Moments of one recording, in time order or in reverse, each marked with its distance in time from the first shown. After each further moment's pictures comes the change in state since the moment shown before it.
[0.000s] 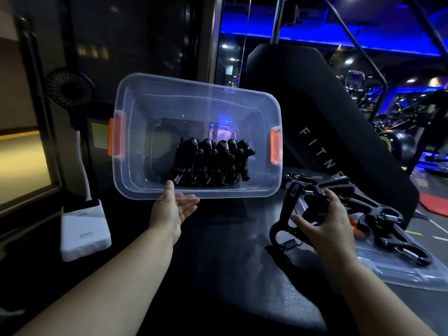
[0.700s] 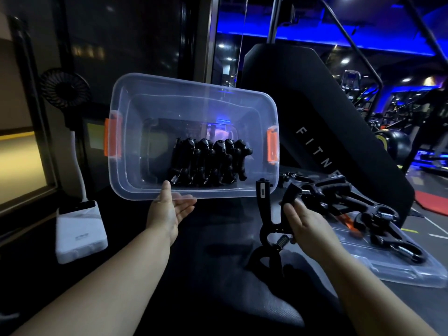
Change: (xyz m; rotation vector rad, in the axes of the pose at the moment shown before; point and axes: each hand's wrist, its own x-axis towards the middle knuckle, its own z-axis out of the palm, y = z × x) left_hand 0.001 -0.001 0.001 0.011 0.018 -0.002; right_hand -0.003 -0.027 0.000 -0.194 -0.393 -0.124
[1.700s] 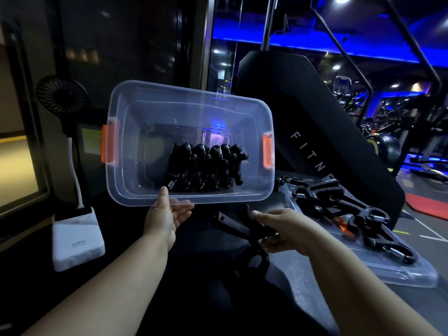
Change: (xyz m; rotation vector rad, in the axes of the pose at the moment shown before) left_hand -0.002 0.002 0.000 -0.013 -0.007 -0.015; right_hand 0.010 -0.047 -0.005 0.633 -0.444 0.409
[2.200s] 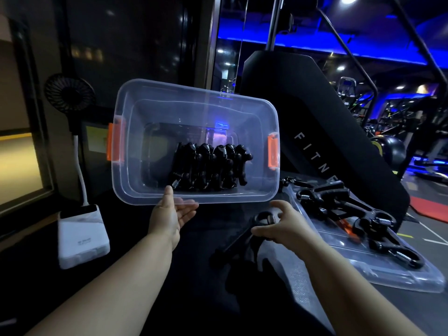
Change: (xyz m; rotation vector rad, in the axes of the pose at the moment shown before) left_hand 0.000 -0.001 -0.002 -0.003 -0.011 0.004; right_hand 0.012 0.011 0.009 -0.257 0.295 -0.159
